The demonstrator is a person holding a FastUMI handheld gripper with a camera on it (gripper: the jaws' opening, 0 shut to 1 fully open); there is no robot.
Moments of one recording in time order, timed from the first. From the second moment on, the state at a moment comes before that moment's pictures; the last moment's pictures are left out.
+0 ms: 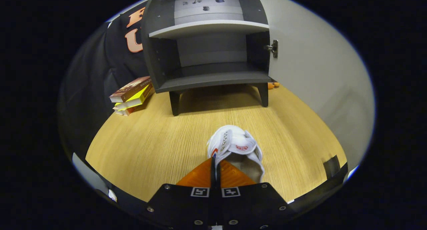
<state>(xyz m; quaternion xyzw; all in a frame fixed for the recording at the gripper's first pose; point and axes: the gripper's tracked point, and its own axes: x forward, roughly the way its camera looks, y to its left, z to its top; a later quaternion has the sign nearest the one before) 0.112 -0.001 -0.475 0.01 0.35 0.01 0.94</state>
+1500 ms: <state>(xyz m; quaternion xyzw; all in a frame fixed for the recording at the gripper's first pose) 0.424 0.024 -0.175 0.00 0.15 0.02 0.99</state>
